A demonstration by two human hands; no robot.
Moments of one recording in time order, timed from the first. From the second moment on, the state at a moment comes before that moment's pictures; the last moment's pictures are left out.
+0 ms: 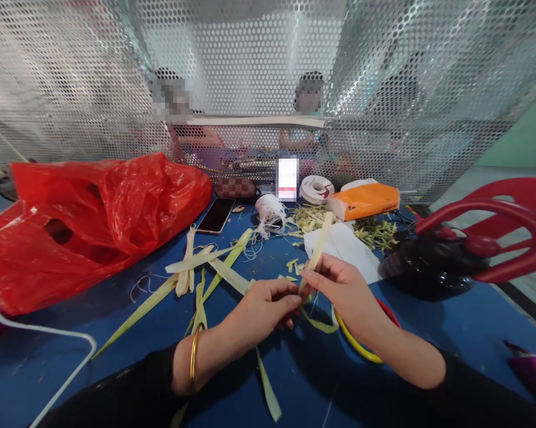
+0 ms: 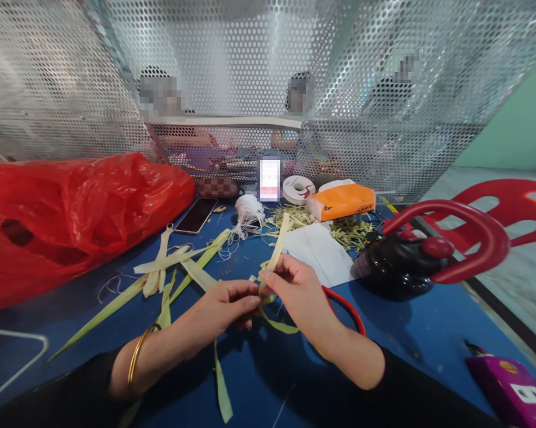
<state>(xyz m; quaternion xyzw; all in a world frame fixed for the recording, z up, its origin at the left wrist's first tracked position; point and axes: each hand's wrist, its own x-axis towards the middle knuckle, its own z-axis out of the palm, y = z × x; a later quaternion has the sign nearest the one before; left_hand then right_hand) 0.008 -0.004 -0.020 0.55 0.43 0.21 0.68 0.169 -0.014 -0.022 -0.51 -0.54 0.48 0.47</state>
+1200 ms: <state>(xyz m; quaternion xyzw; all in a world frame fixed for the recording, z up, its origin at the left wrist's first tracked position) 0.006 -0.012 -0.016 0.51 0.41 0.18 0.74 0.163 -0.026 -0.031 -0.56 -0.68 0.26 0.39</state>
